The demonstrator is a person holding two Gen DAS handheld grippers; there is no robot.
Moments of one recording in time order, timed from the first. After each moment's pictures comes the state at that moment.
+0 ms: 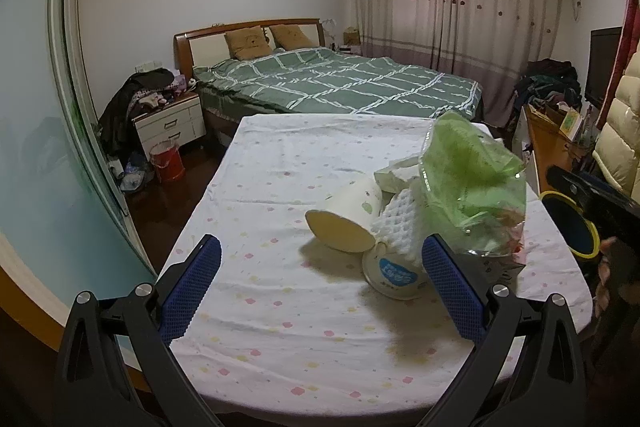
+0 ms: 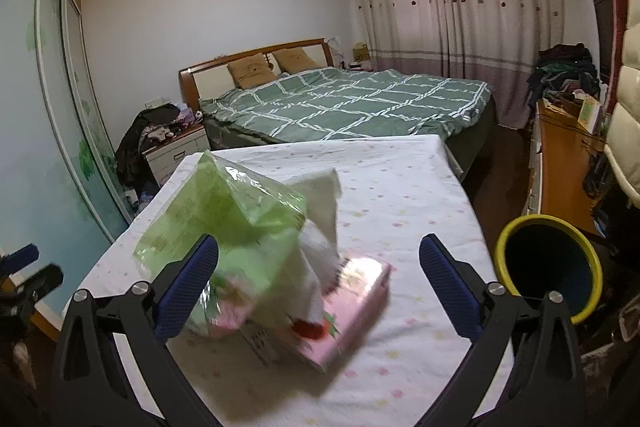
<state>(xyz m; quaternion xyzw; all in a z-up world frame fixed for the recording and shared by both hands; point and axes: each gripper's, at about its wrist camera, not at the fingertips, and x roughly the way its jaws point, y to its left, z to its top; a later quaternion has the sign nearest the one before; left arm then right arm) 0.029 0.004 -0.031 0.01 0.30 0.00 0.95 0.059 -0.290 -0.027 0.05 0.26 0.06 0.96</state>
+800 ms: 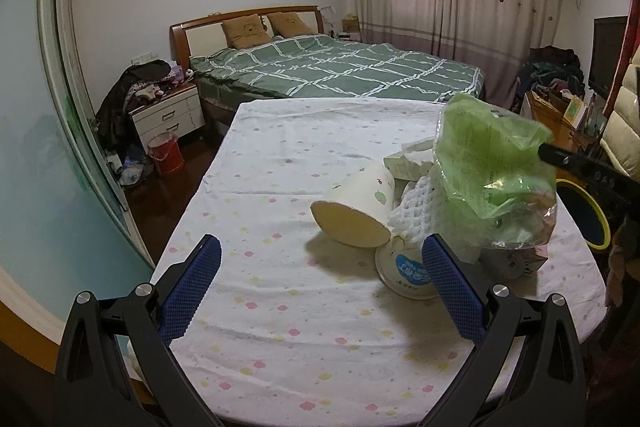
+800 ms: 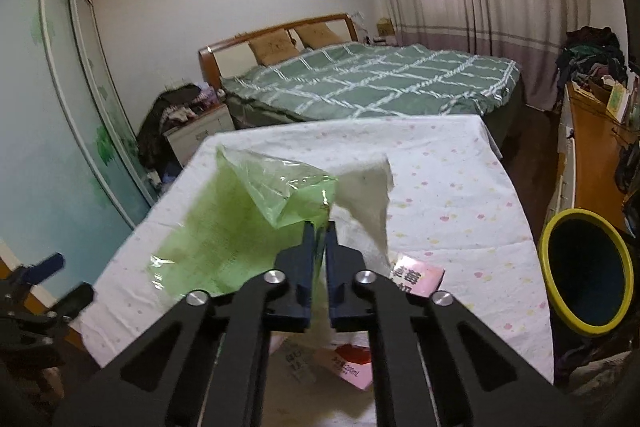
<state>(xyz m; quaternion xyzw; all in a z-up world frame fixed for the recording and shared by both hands) 0.055 0.008 -0.052 0.02 0.32 0.00 0.95 0.093 -0.270 -0.029 0.07 0.30 0.11 0.94</state>
